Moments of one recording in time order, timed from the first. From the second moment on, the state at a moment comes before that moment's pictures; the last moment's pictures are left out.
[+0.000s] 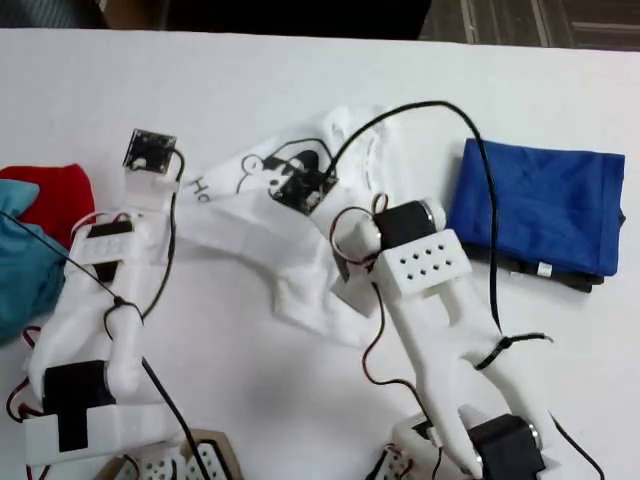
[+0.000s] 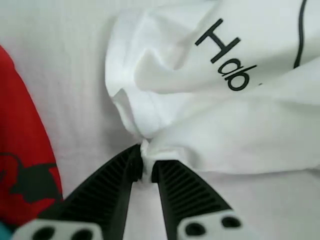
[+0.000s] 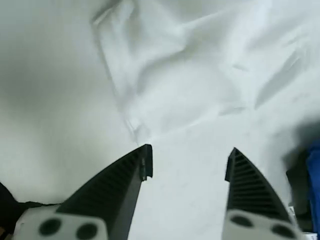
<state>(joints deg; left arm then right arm) -17.8 -6.9 44.7 31.9 -16.7 -25.6 -19.6 23.7 88.4 33.1</state>
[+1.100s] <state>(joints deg) -17.7 -6.9 44.7 31.9 -16.7 -17.2 32.8 -15.3 77.1 31.6</state>
